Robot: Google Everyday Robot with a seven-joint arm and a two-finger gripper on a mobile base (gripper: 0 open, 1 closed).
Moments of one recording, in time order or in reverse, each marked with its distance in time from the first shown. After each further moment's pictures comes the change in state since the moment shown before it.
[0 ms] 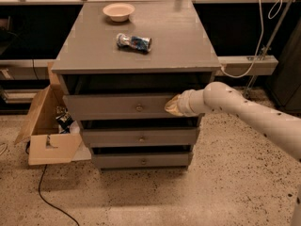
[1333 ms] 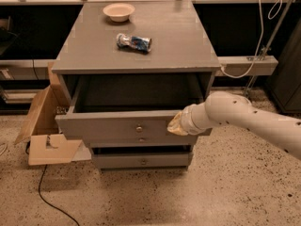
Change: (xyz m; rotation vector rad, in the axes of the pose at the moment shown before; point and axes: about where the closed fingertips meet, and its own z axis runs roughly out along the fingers) arm 0.000 0.089 -0.054 -0.144 0.134 -0.037
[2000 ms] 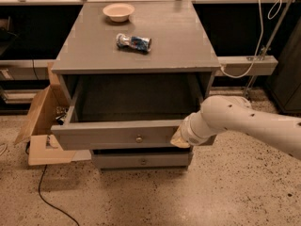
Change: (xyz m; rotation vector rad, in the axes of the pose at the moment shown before) arm 0.012 0.053 -0.015 -0.105 0.151 0.152
